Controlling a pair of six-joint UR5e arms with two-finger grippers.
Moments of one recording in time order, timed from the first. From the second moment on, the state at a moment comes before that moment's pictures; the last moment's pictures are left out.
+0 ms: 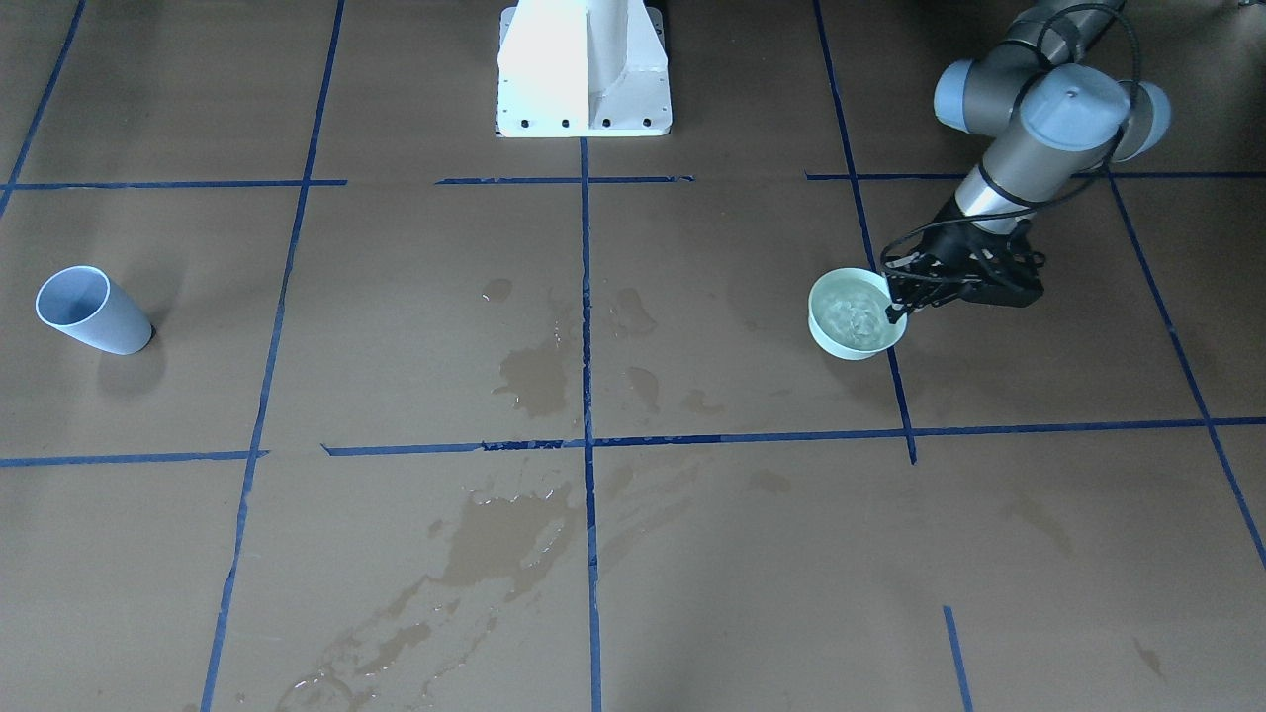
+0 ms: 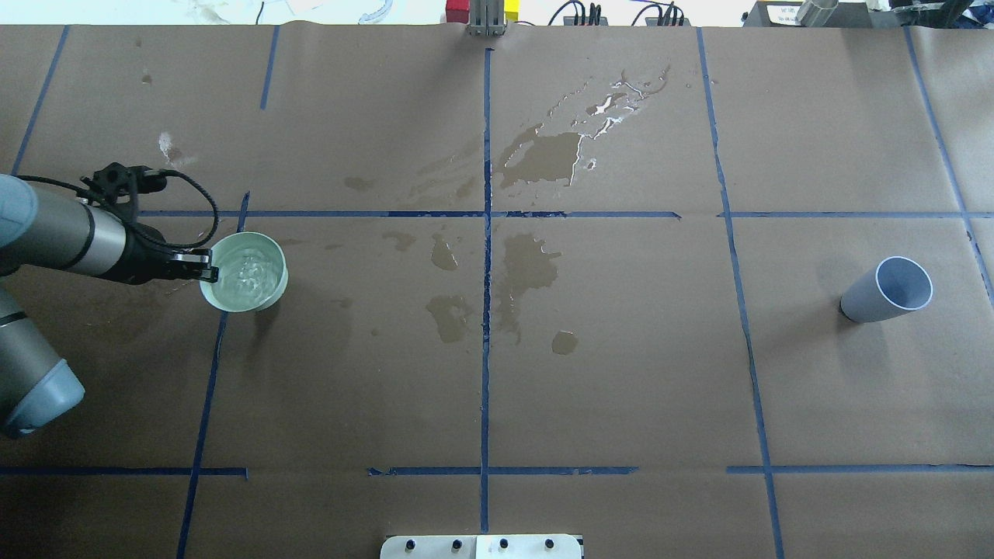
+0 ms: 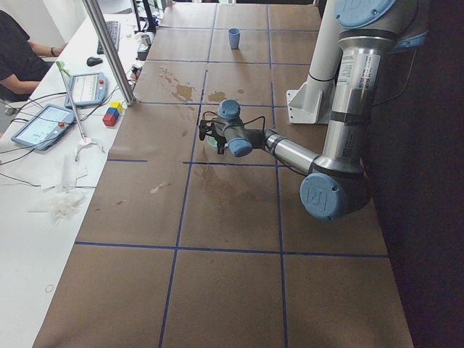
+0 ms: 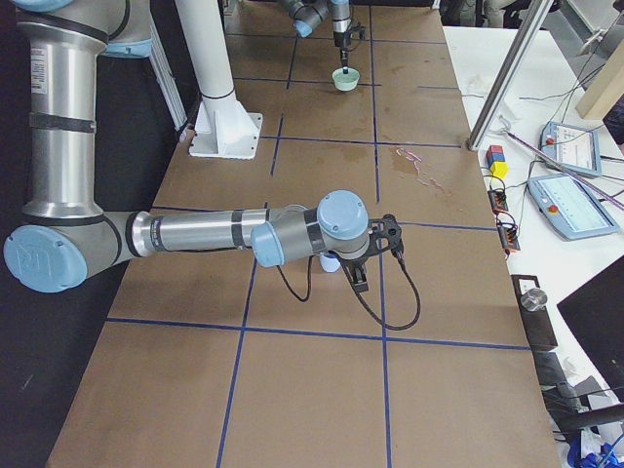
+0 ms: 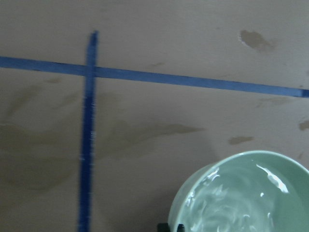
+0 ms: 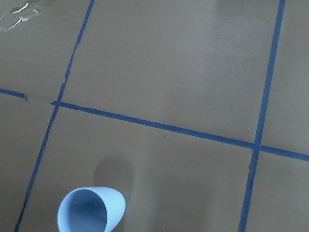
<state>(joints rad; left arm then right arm) -0.81 -1.64 -1.73 -2.26 -2.06 -1.08 1.58 -1.66 1.77 -1.34 2.56 0.04</state>
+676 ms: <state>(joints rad) -0.97 -1.49 -1.66 -2.32 -2.22 -0.79 1.58 -1.66 1.78 -1.34 2.56 0.04</state>
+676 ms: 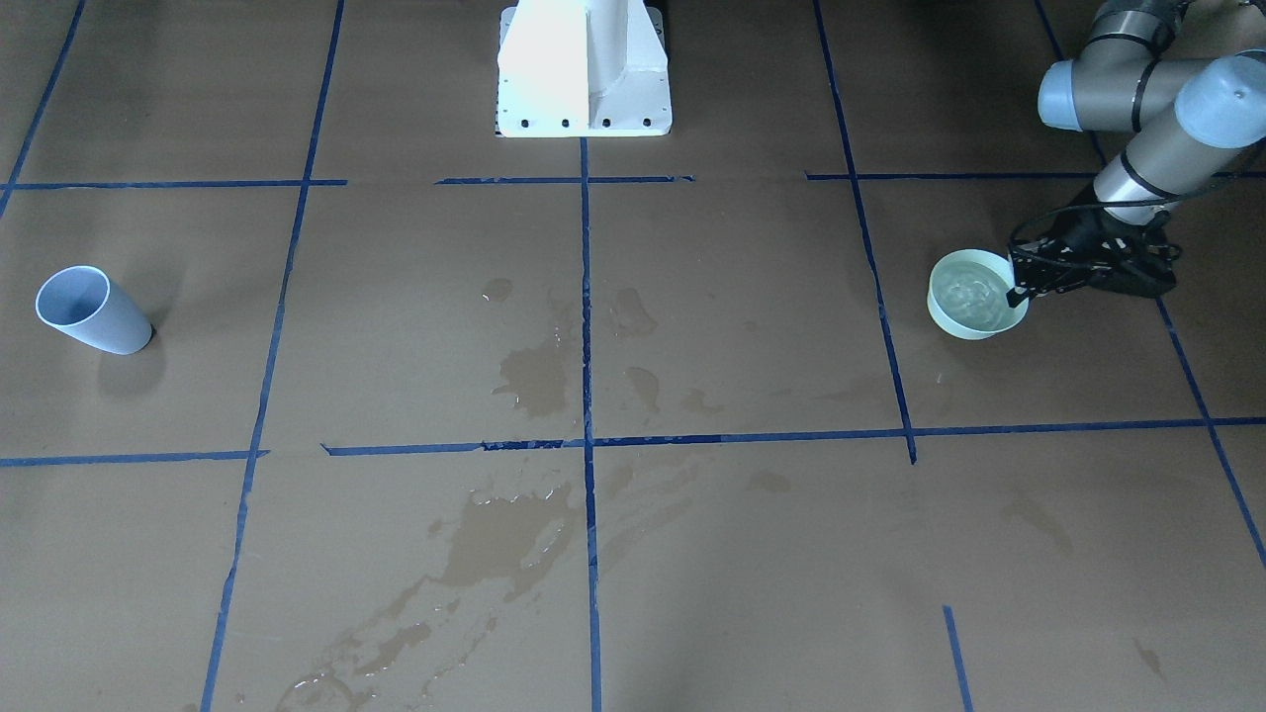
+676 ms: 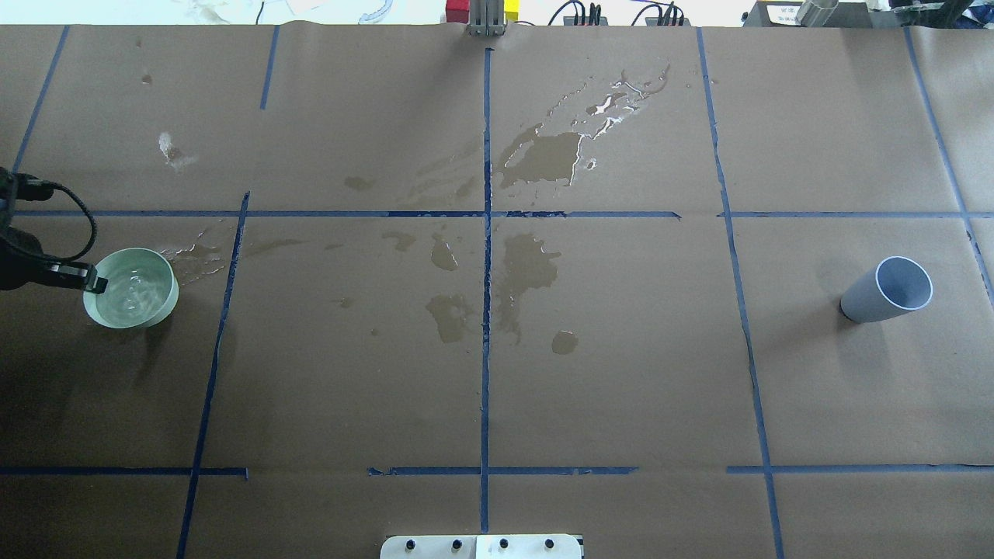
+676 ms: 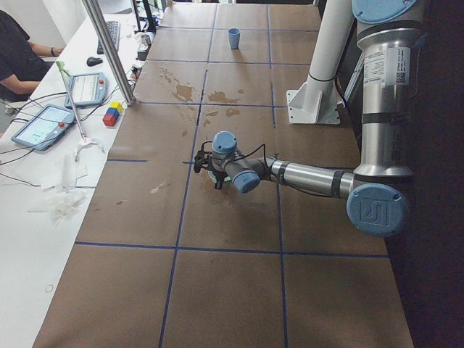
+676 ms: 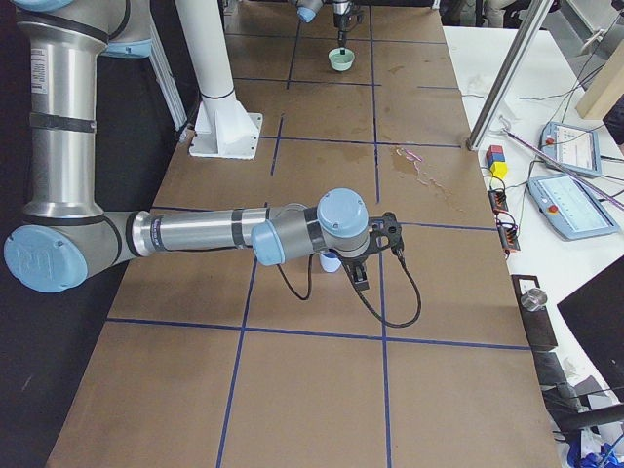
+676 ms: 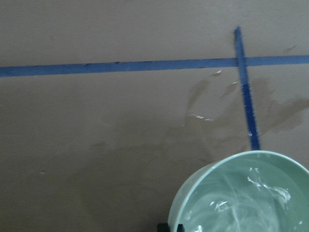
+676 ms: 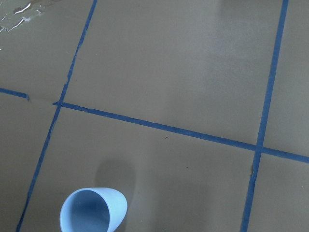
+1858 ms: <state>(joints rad) -1.03 -1.46 -1.50 -2.51 -2.29 -0.75 1.58 -1.66 1.78 -1.34 2.56 0.04</state>
